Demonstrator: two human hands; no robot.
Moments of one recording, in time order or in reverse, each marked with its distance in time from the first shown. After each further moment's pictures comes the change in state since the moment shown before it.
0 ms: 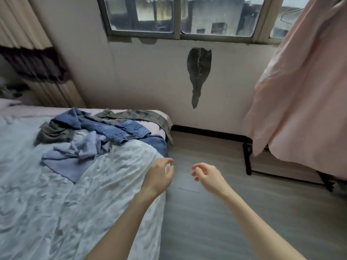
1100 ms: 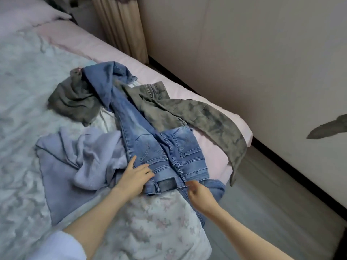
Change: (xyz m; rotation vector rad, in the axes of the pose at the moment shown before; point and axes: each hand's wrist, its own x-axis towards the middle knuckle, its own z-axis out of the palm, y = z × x) left_hand 0.400 -0.408 -0.057 0.797 -0.316 -0.155; right_hand 0.574 -0.019 0.281 -0.412 -0.731 -0.084
